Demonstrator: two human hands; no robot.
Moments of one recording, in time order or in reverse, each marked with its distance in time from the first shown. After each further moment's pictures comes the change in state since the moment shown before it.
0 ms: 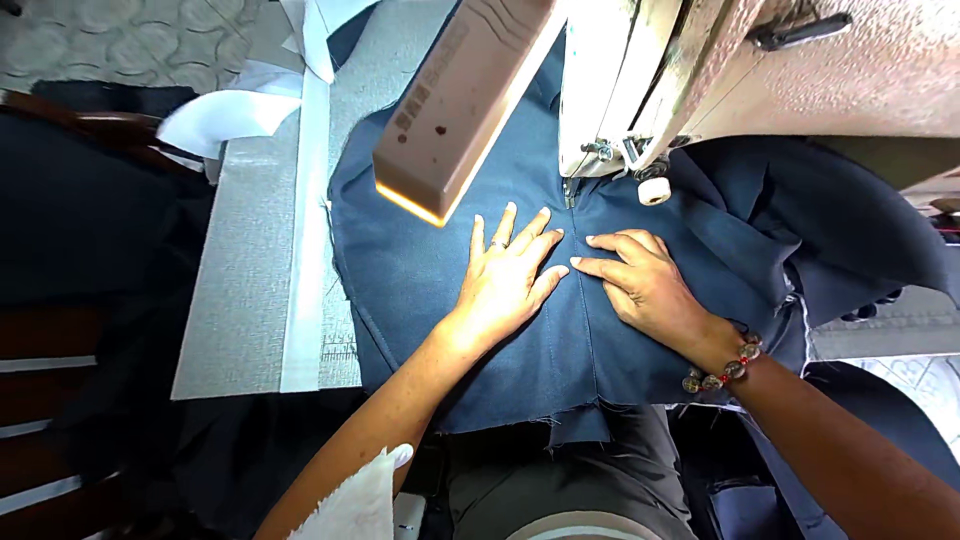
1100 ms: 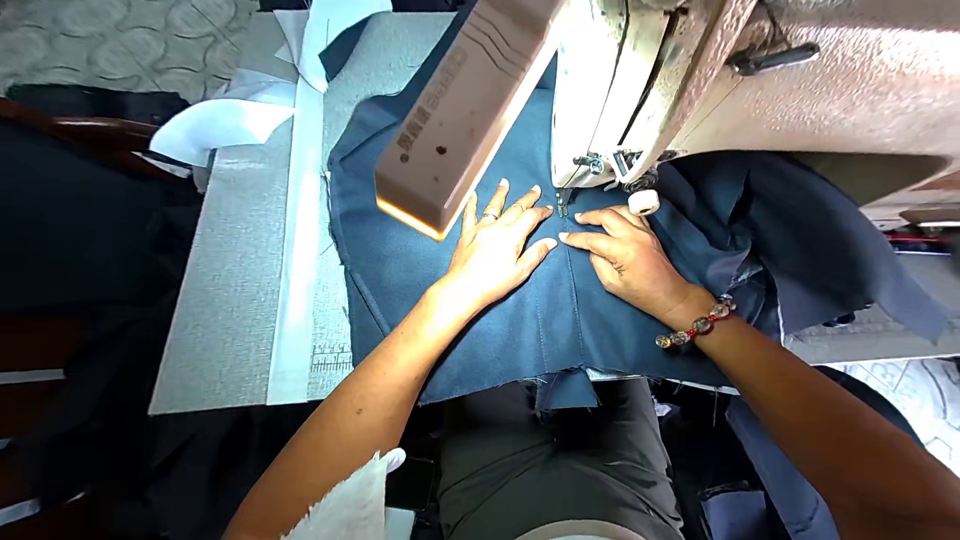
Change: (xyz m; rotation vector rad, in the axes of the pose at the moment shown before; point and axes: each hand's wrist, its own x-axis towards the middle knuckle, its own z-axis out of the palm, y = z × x) left_hand 0.040 -0.027 -0.005 -0.021 -0.038 0.022; right_hand 0.030 0.024 0.003 0.015 0.022 -0.026
